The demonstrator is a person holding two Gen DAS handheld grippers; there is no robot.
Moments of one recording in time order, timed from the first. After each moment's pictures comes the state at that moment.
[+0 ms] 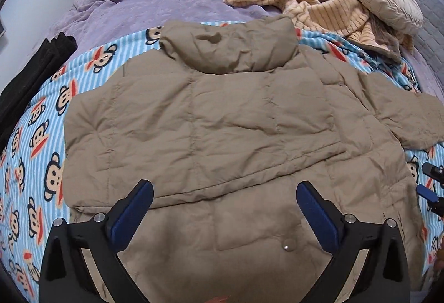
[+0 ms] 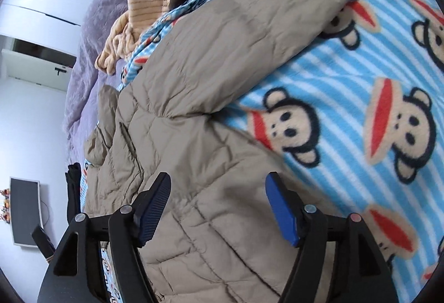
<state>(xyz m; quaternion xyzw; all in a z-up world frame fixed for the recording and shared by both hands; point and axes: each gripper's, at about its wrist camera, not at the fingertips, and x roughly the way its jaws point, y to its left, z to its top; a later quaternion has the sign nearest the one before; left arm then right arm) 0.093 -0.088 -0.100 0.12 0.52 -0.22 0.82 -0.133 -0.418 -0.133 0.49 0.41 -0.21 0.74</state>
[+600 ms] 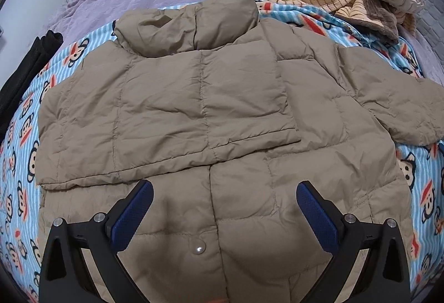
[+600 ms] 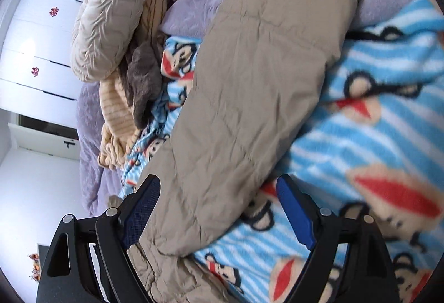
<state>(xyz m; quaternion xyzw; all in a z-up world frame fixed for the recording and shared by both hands) 0.058 -0.169 -0.117 0.13 0.55 -0.19 0.80 -0.184 -0.593 -0.121 0.56 0.28 -0.28 0.73</state>
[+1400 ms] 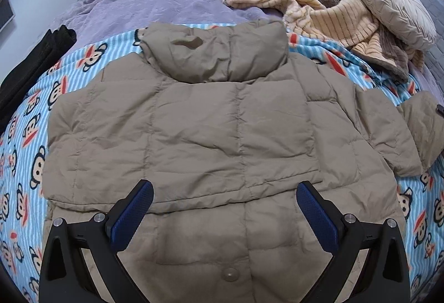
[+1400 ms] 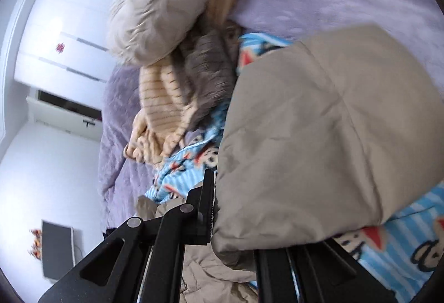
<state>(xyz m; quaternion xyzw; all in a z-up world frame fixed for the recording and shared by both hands) 0.100 -0.131 -0.101 0.07 0.52 -0.17 0.83 -0.074 -0.578 -0.068 0.51 0.28 -0.19 0.79</state>
